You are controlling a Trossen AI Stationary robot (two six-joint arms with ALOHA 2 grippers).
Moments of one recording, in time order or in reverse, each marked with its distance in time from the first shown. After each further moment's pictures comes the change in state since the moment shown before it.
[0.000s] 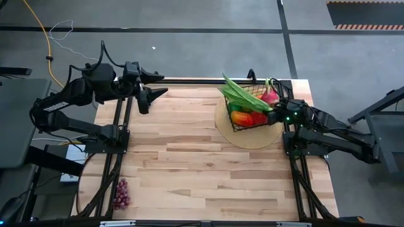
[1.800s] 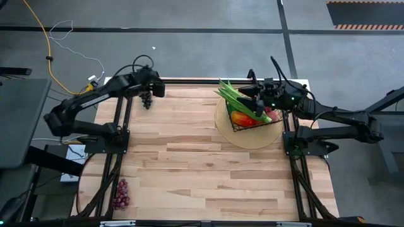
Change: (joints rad) left arm 0.523 0.188 -0.421 -0.268 -0.210 -0.439; right arm 0.130 0.499 0.311 0.816 -0.283 -0.179
